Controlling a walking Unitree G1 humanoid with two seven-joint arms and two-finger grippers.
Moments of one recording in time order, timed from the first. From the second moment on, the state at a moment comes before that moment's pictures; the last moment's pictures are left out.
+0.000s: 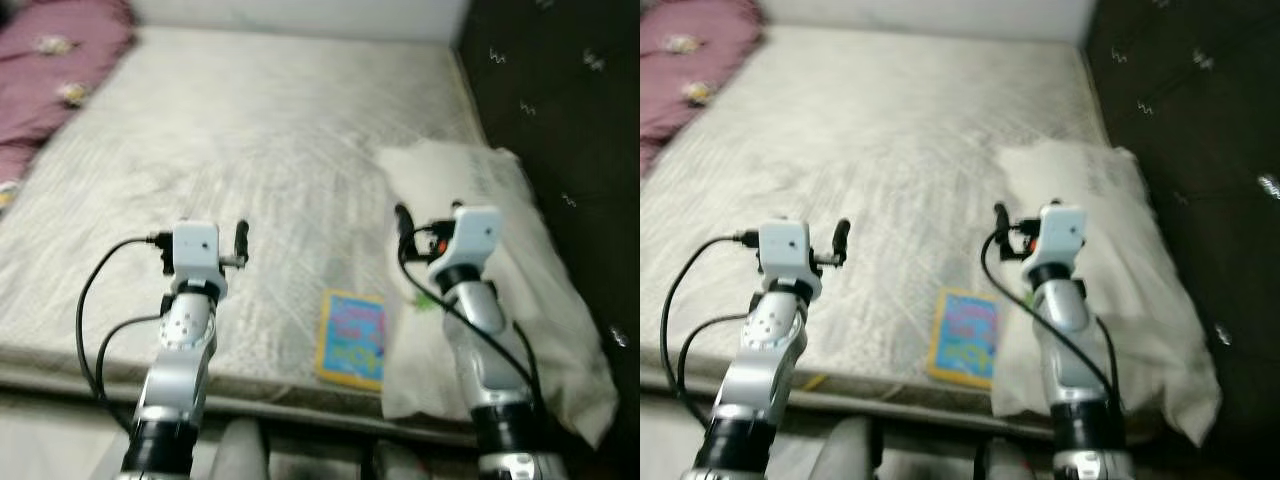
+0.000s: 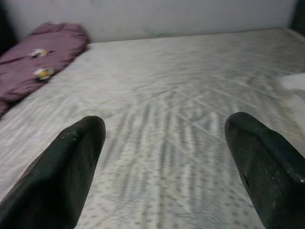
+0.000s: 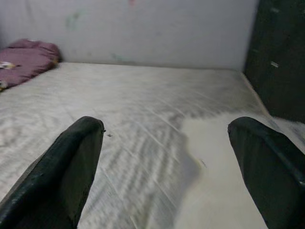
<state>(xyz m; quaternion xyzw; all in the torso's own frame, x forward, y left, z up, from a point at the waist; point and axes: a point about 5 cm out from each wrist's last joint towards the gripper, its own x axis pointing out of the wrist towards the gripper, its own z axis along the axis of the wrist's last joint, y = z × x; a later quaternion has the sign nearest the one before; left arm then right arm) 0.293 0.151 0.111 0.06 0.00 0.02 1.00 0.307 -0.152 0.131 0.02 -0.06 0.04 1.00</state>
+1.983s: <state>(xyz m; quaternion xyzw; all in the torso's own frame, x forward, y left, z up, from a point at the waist) 0.290 0.145 0.098 0.02 0.03 0.02 1.00 0.295 -0.154 0.118 -0.04 -0.02 0.03 1.00</state>
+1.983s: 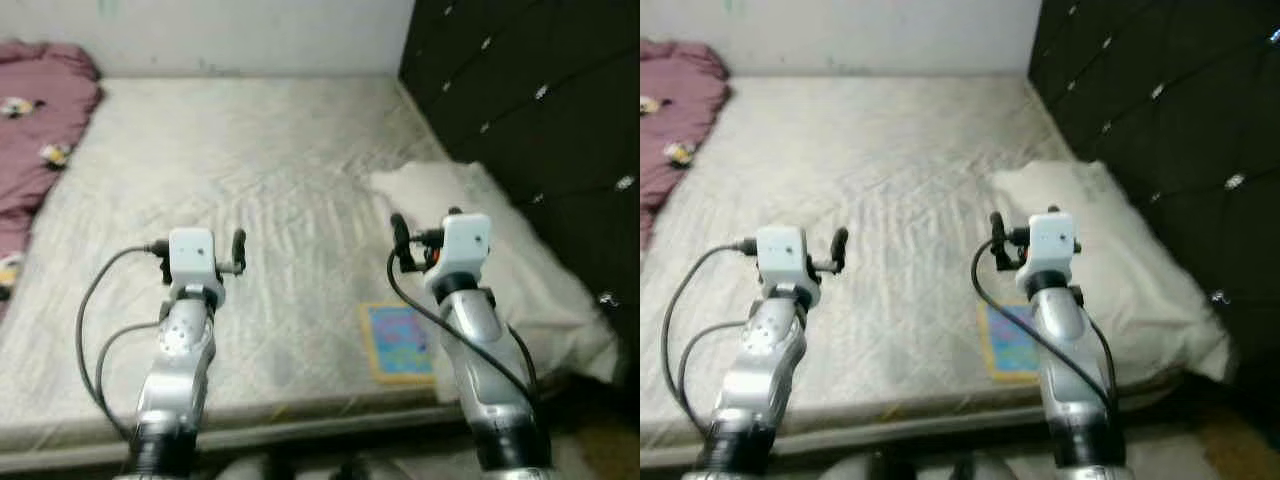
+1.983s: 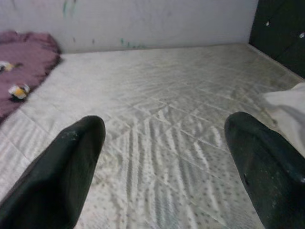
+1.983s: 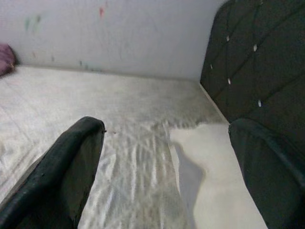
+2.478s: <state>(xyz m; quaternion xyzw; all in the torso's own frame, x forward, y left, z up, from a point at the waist) 0.290 0.150 0.098 0.02 0.03 0.03 1.00 0.296 -0.148 0.117 -0.04 -0.03 0.04 1.00</state>
